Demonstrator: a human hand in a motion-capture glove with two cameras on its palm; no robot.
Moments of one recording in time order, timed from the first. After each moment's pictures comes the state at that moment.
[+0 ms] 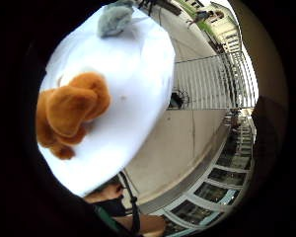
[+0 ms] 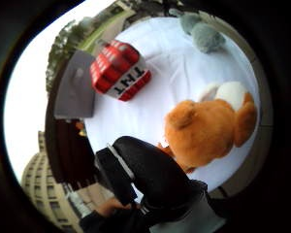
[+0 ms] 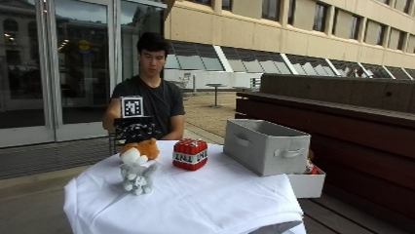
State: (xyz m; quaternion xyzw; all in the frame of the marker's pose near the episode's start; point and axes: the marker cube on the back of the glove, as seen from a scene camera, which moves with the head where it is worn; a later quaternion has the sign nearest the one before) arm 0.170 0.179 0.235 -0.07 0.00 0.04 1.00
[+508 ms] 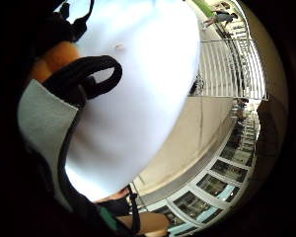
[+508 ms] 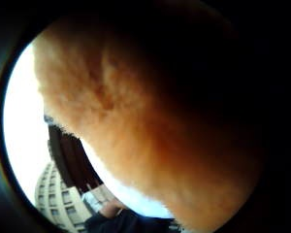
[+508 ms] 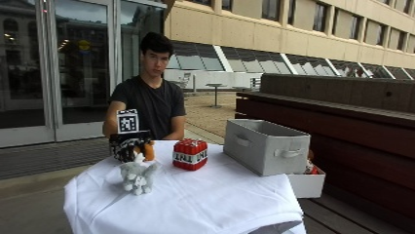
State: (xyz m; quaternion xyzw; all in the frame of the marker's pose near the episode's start) arm 0.183 0.197 0.296 -0.09 -0.01 0.07 0.99
